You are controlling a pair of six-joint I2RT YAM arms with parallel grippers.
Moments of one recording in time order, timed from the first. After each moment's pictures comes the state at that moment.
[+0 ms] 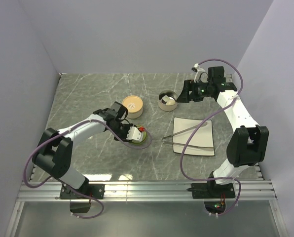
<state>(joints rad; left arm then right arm) -0.54 1.52 0.99 -0.67 0.49 1.26 0.06 1.63 1.43 -0.66 -0.67 -0.01</state>
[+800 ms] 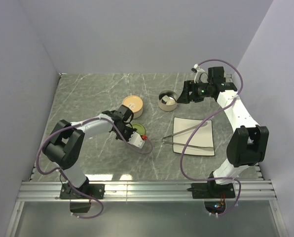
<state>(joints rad) -0.58 1.68 1.00 -0.62 0.38 1.48 0.07 1.63 1.43 -0.67 -0.66 -0.03</state>
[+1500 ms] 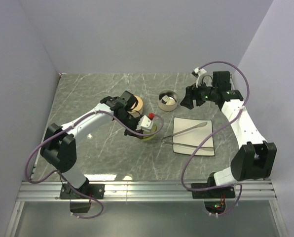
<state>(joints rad) -0.63 1.64 1.31 -0.93 0.74 1.14 0.07 1.47 1.33 -0.62 -0.65 -0.25</state>
